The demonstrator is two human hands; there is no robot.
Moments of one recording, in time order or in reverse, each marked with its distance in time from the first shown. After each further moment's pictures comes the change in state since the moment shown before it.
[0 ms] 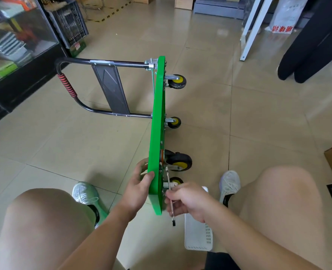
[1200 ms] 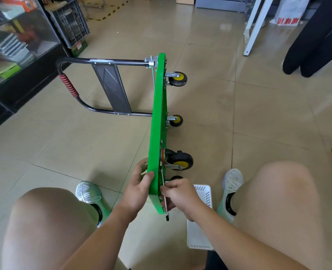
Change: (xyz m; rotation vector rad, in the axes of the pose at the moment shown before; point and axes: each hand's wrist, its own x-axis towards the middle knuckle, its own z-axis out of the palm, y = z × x) left_hand -0.002 0.001 0.004 0.009 0.025 -0.019; right_hand 0.024 0.011 0.016 -0.075 0.119 -0.171
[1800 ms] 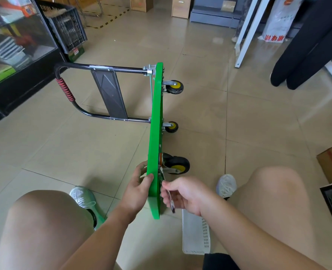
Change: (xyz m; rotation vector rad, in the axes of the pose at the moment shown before) left_hand -0.002 0.004 -0.003 0.032 -0.019 -0.012; right_hand -0.025 -0.042 -0.014 0.159 -0.161 0.205
